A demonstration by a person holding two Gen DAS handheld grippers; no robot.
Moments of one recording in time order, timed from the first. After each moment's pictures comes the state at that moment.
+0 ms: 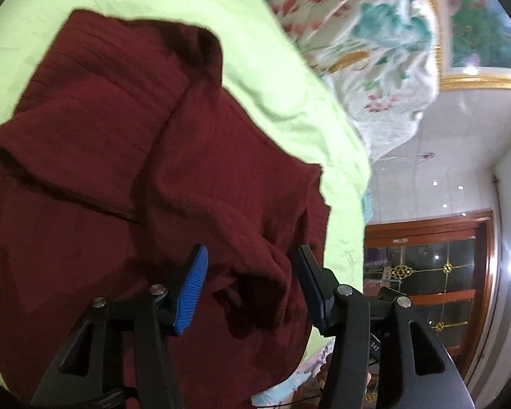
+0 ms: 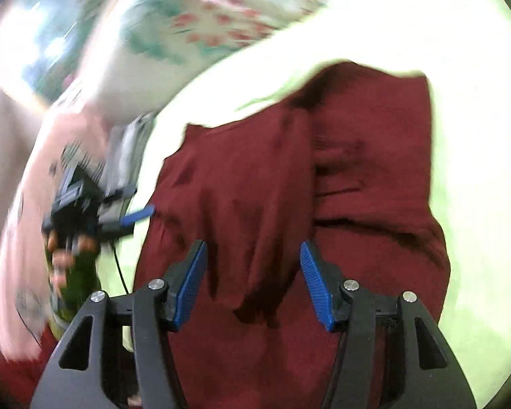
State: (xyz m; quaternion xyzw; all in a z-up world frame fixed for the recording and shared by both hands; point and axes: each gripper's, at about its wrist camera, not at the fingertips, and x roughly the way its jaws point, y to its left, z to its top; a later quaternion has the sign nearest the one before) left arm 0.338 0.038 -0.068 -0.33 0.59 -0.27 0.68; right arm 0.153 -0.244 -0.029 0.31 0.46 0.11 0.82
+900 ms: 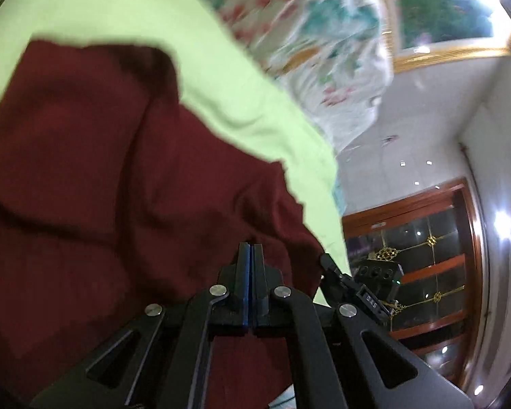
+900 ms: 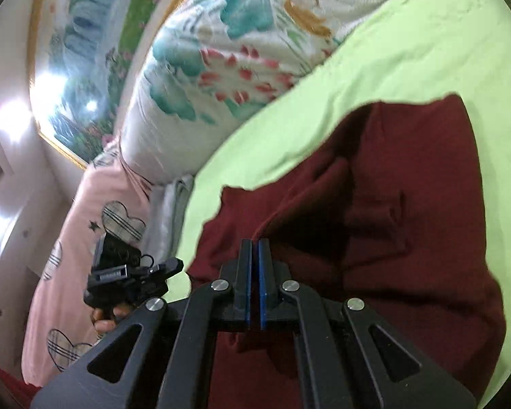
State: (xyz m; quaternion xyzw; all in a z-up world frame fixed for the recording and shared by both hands) left arm 0.324 0.041 -0.077 -0.33 0.53 -0.35 0.70; right arm 0.149 -0.248 -0.040 0.39 0.32 0.16 0.85
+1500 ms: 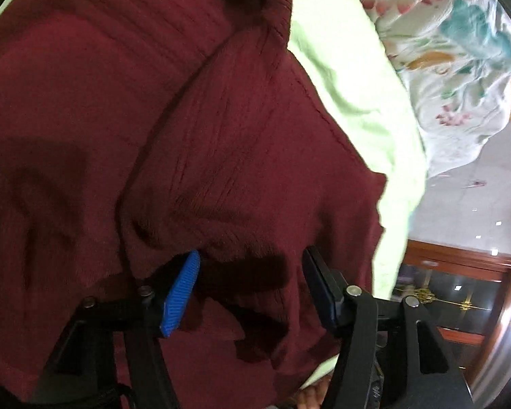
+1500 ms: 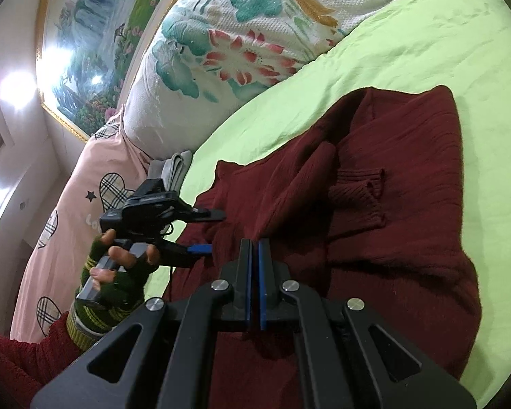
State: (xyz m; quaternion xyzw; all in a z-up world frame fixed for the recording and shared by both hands) left arm 0.381 -0.025 -0.114 -0.32 0.67 -0.17 0.65; right arm 0.131 -0.260 -0.049 0.35 0.34 0.18 0.86
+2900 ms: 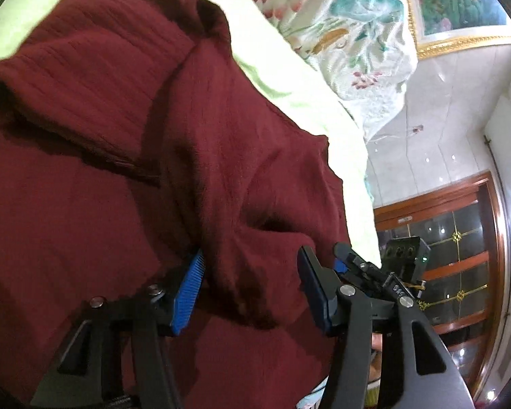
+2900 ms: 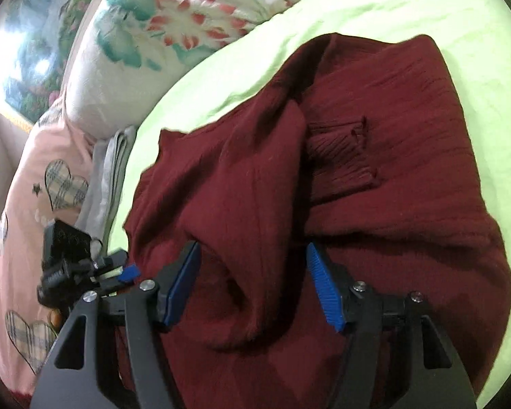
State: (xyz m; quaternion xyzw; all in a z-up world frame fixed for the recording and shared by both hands) left arm 0.305 0.004 -0.108 -0.29 0.54 -0.32 0.72; right arm 0.165 -0.231 -0.072 0.33 0.43 0.09 0.83
